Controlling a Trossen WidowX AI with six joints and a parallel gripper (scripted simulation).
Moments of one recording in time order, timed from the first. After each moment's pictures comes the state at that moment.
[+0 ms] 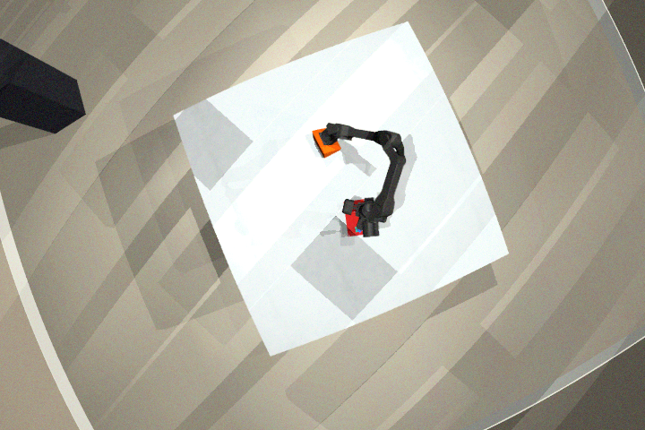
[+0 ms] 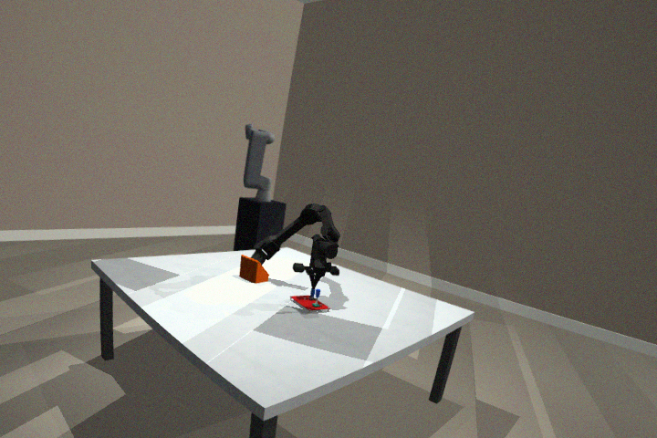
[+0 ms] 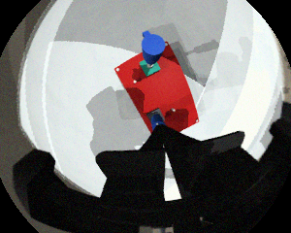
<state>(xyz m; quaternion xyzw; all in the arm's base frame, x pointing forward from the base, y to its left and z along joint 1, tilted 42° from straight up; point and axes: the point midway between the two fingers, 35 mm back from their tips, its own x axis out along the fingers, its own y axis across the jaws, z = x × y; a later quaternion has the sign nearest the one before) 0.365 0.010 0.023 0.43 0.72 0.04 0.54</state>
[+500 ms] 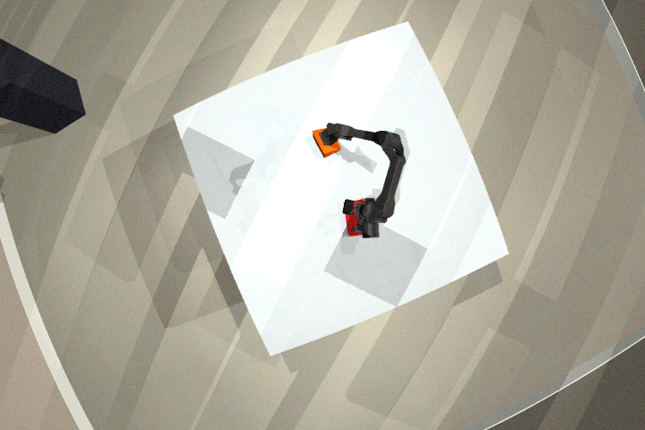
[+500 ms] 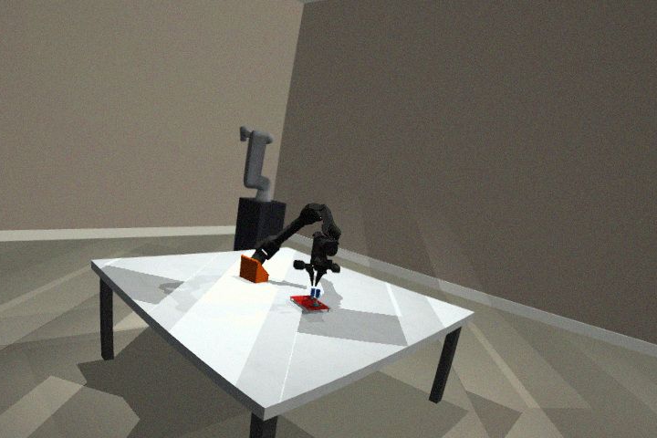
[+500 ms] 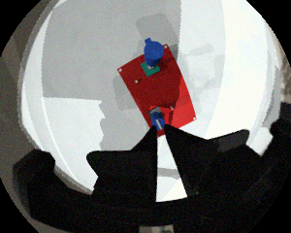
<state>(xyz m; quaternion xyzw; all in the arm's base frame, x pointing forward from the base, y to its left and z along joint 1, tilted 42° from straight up) 0.366 0.002 0.033 0.43 0.72 0.04 0.54</state>
